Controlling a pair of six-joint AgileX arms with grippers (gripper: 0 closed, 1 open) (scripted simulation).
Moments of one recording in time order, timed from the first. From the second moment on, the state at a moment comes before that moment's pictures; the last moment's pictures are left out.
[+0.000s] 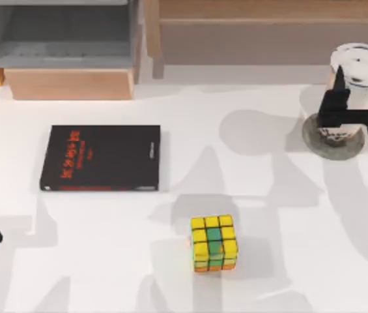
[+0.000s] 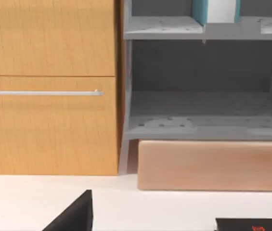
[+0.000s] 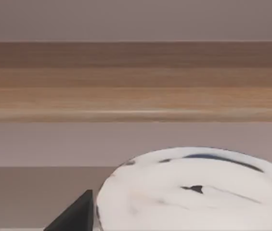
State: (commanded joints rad) left arm 0.00 0.00 0.00 0.00 0.00 0.00; right arm 0.31 1.78 0.47 1.33 0.35 0.01
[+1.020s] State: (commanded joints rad) left arm 0.00 0.00 0.00 0.00 0.00 0.00; right arm 0.60 1.94 1.55 -0.26 0.15 0.43
